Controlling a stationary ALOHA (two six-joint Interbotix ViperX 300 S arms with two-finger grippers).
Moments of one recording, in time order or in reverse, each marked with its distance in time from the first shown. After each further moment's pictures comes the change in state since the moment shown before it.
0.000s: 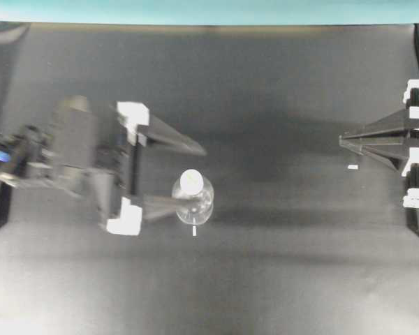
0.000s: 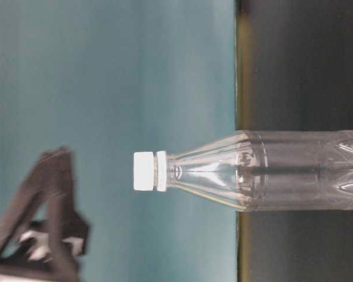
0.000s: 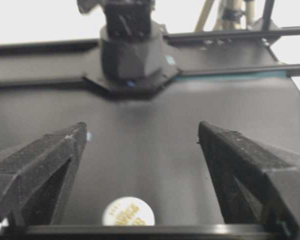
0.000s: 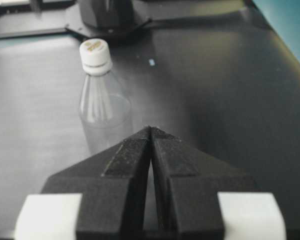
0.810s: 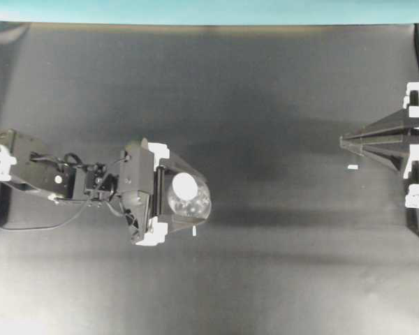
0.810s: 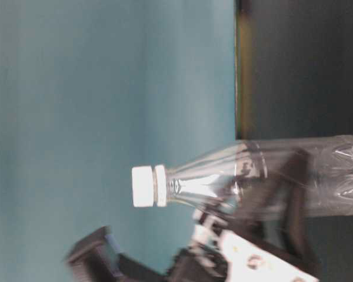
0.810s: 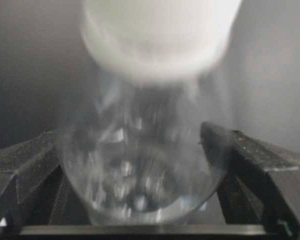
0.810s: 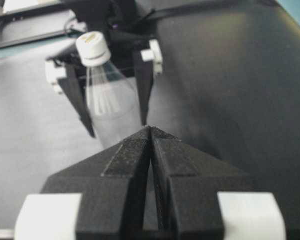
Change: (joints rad) left arm 0.015 0.337 0.075 0.000 -0.069 -0.052; right arm 0.000 -0.006 -0.005 0.002 0.038 0.106
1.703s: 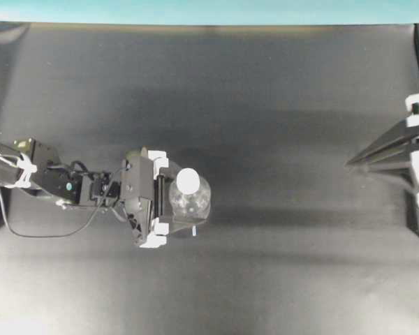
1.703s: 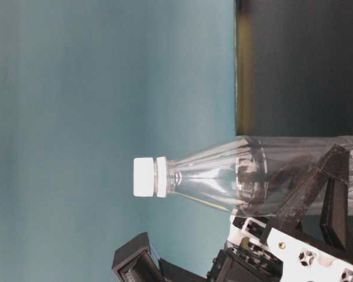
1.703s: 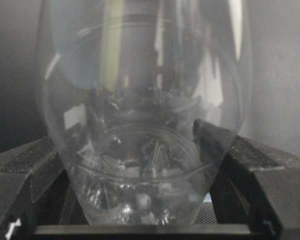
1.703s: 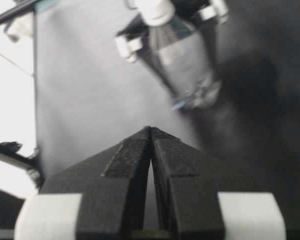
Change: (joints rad) left arm -0.012 0.107 0.006 0.000 -0.060 0.000; right arm 0.117 0.164 -0.371 0.109 0.540 0.241
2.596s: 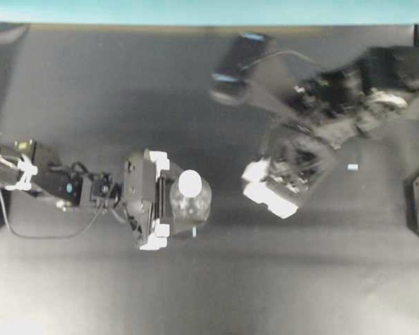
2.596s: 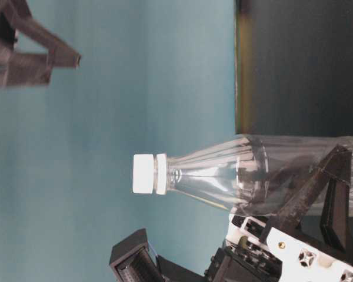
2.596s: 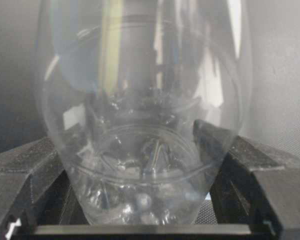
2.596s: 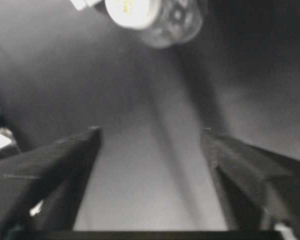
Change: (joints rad) left arm -0.002 0.003 -0.003 0.000 -0.067 0.006; right arm -0.061 0.753 -0.787 0.008 0.663 0.038
